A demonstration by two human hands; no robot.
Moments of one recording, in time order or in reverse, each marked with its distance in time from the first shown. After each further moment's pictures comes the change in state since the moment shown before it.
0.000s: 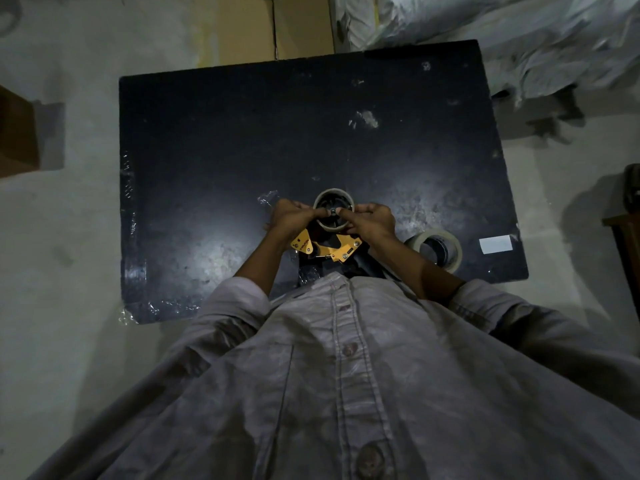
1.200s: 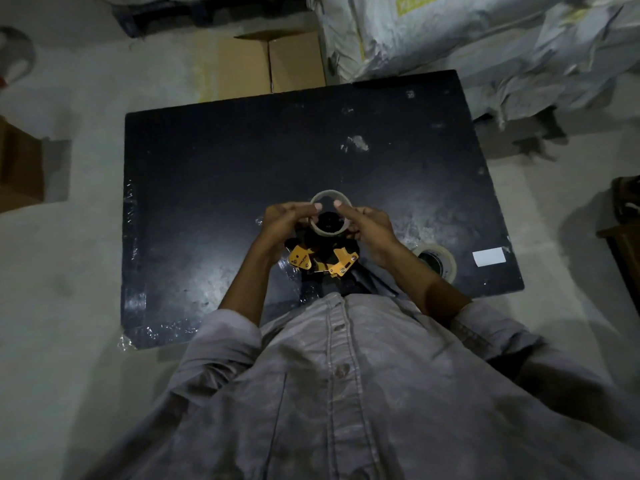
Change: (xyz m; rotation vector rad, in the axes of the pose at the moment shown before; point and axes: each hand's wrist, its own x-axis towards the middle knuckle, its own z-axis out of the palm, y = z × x) left_hand -0.048 0.047 -0.025 -0.248 -0.049 0.200; right_hand -0.026 -0.041 -0.021 0.261 -0.187 -0.052
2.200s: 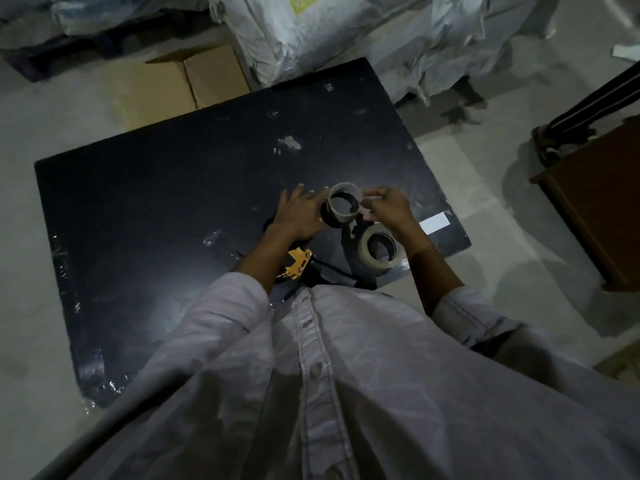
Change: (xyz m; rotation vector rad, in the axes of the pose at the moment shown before) left_hand 0.058 0.010 0.131 1.371 -0.406 0.540; right_hand 0.012 0.001 -0.145 -0.250 0.394 -0.024
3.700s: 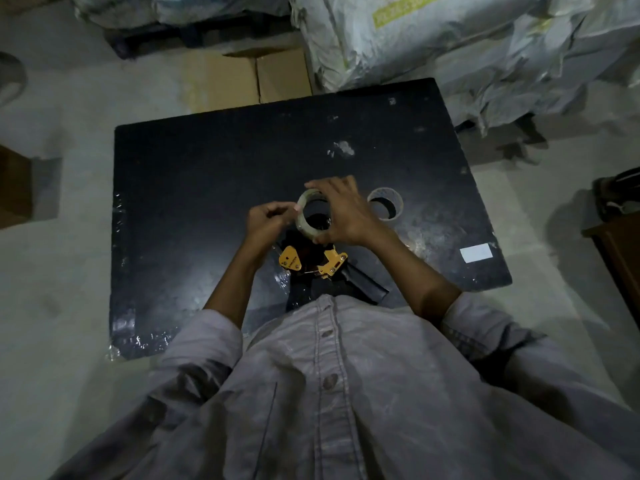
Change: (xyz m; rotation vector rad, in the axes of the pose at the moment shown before) left_hand -0.128 -0.079 -0.006 -1.239 0.569 -0.374; right_hand -0.082 -0.083 0.120 -0.830 -0.361 -0.877
